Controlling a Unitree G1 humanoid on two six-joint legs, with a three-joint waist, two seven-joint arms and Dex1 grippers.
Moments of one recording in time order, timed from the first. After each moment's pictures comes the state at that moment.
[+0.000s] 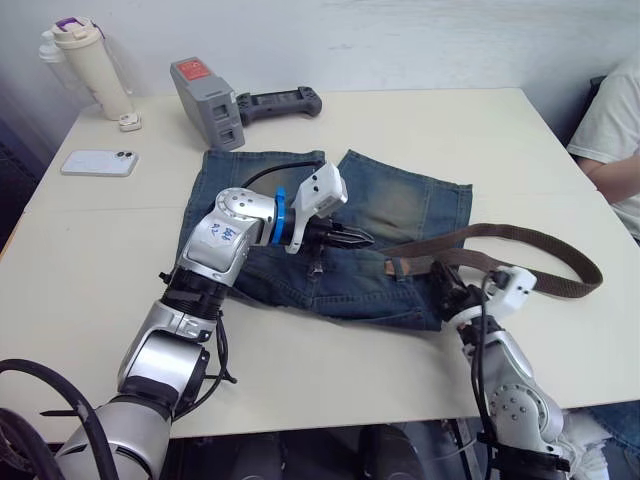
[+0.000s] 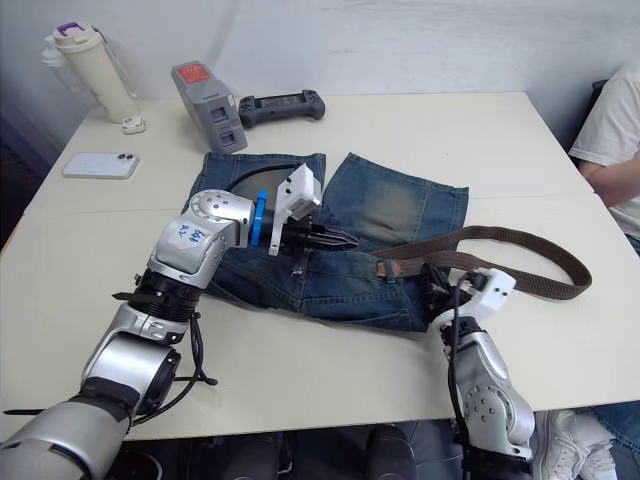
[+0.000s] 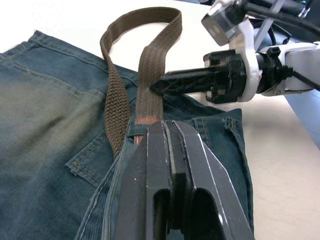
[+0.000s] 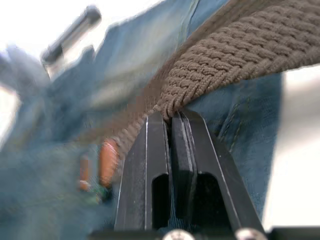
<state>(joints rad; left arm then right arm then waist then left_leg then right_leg) -0.94 0.34 -0.25 0.24 -0.23 0.56 -1.09 -0.06 -0.18 -0.16 -0.25 0.73 0.45 0.08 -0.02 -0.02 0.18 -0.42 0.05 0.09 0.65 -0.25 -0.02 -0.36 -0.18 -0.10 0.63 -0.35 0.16</state>
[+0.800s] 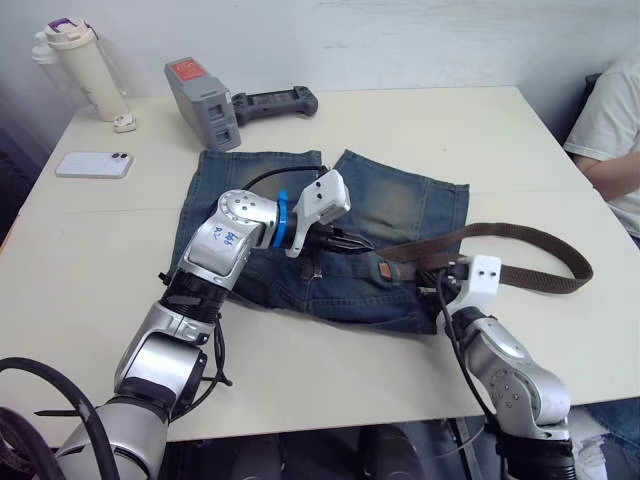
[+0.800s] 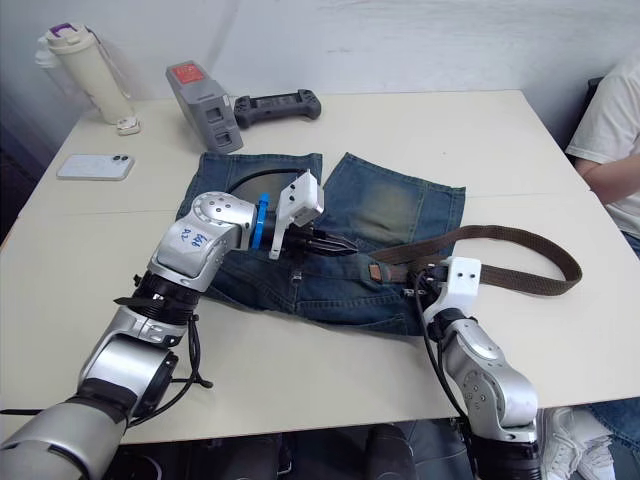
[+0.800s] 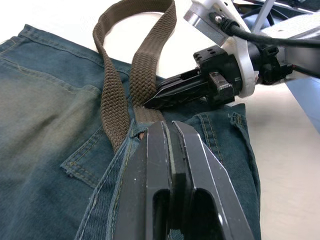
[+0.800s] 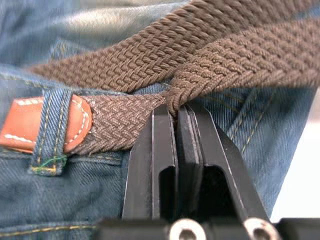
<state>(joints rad) -0.93 0.36 -0.28 0.21 -0.21 0.54 -1.09 -0.12 -0.28 -0.07 -0.36 0.52 0.70 0.01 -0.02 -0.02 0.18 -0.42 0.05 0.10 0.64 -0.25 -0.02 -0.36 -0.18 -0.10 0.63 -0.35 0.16</state>
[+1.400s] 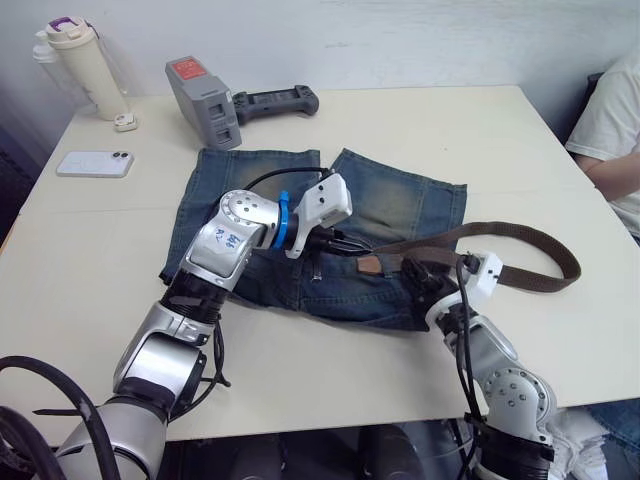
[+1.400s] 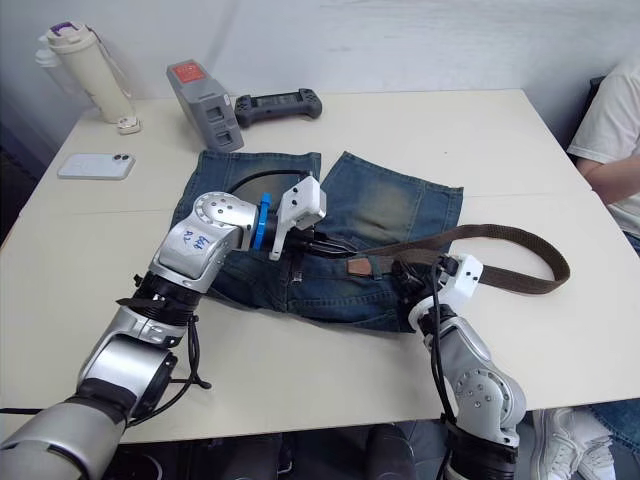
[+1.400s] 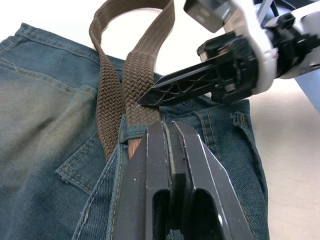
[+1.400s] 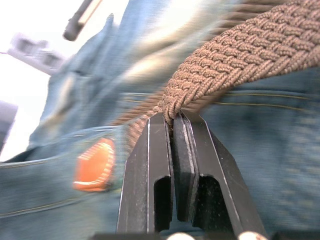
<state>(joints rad) -0.93 0.36 -0.30 0.21 -0.19 0.52 -1.09 -0.14 -0.03 -0.27 -0.40 0.90 0.80 -0.02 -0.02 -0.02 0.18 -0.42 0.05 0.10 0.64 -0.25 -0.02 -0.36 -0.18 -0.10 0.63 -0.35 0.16</state>
